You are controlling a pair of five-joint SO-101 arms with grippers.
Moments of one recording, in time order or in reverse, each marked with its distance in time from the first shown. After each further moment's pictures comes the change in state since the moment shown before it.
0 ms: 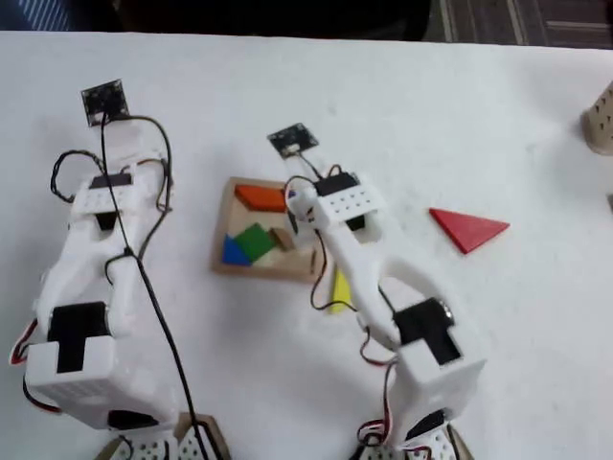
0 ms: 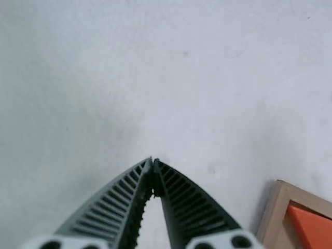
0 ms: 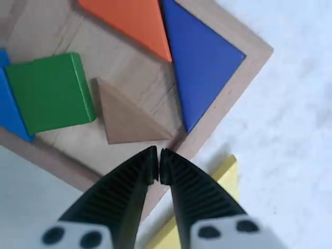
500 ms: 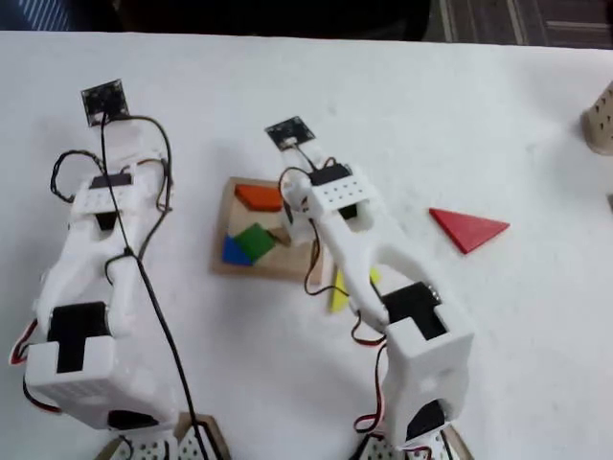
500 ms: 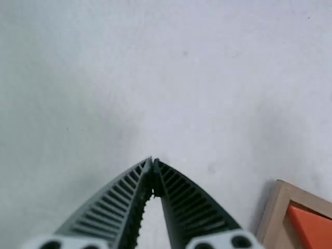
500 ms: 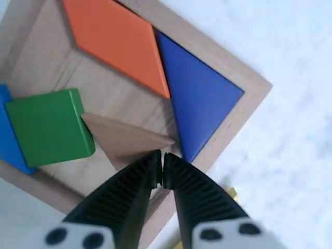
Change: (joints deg) left arm 0.0 0.0 0.0 0.0 0.0; right arm 0.3 6.9 -6.9 -0.4 0.0
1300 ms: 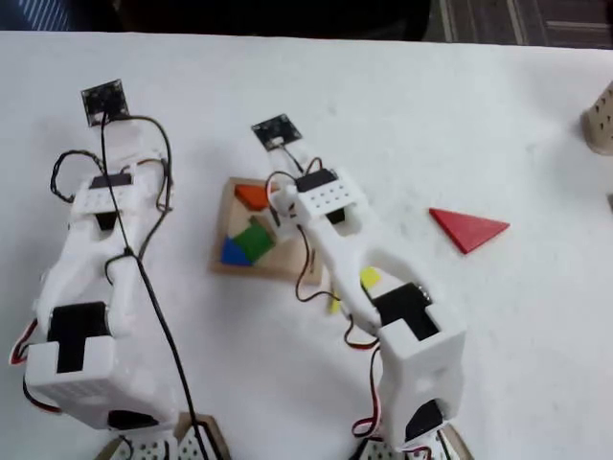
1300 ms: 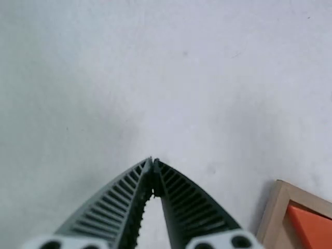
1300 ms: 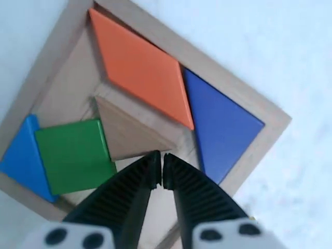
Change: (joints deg) left arm 0.0 0.0 0.0 0.0 0.0; right arm -3.1 0.2 -0.2 -6.0 -3.0
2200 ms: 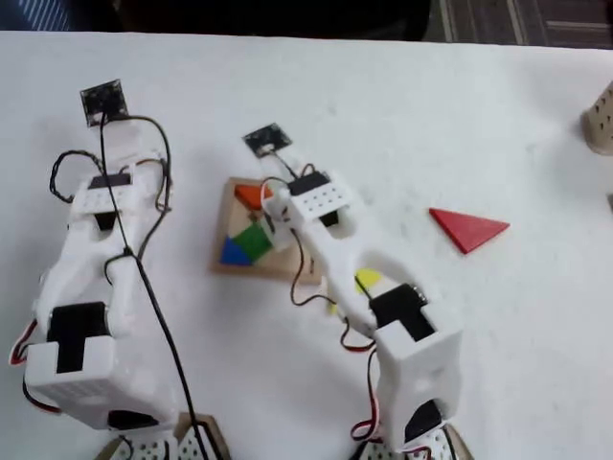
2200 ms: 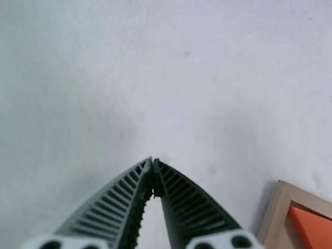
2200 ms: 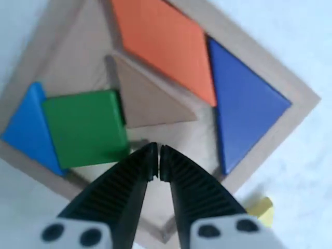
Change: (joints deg) left arm -0.2 0.0 0.0 0.0 0.0; right arm -2.5 0.4 0.1 3.8 0.0
